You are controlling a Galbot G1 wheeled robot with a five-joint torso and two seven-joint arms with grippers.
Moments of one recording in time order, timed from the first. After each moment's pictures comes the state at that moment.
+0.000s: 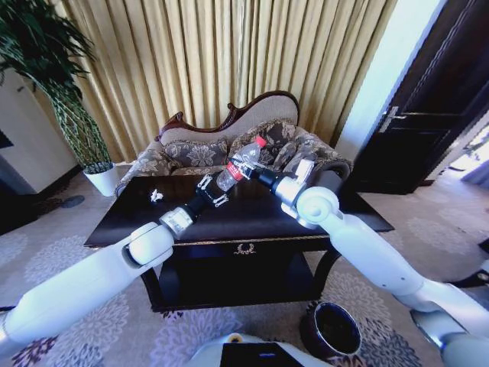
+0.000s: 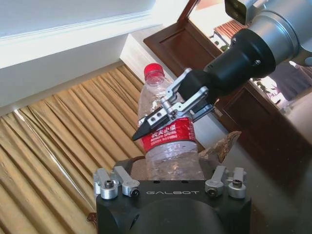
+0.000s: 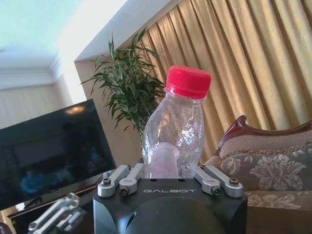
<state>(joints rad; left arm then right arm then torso) 0.54 -0.58 0.29 -2.16 -0.30 0.16 -0.18 -0.46 0.83 -0.10 1.99 1.38 -0.28 0.14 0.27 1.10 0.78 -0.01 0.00</state>
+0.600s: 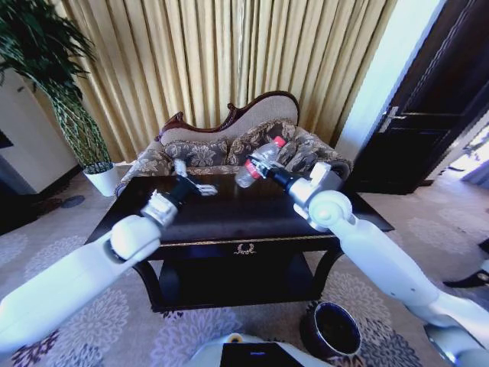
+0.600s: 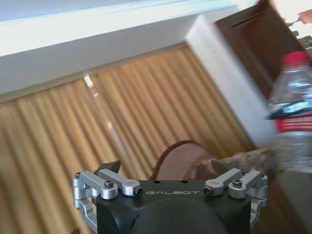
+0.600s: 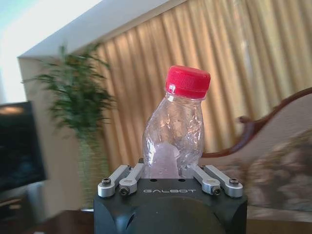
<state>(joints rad) 0.75 -0.54 -0.07 -2.20 -0.55 0.21 -0.30 -0.66 0.77 0.07 2.01 1.17 -0.23 0.20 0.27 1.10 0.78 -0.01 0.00</state>
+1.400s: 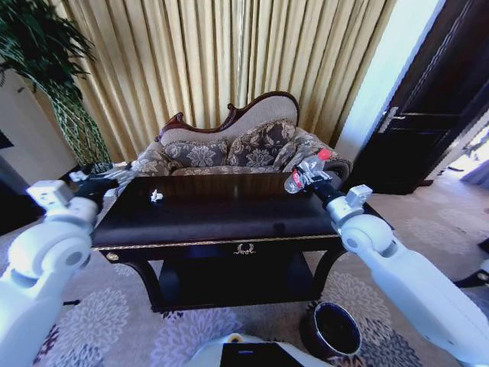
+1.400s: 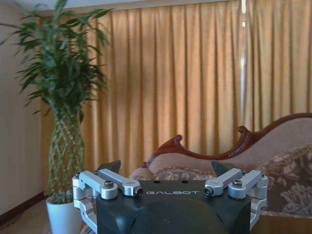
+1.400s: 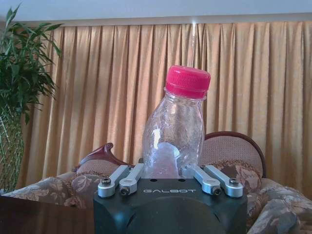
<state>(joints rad) 1.30 -0.76 -0.92 -2.31 -0.97 0.52 -0.51 -1.02 0.69 0.40 2.11 0.85 -0.21 0.24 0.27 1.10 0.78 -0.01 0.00</state>
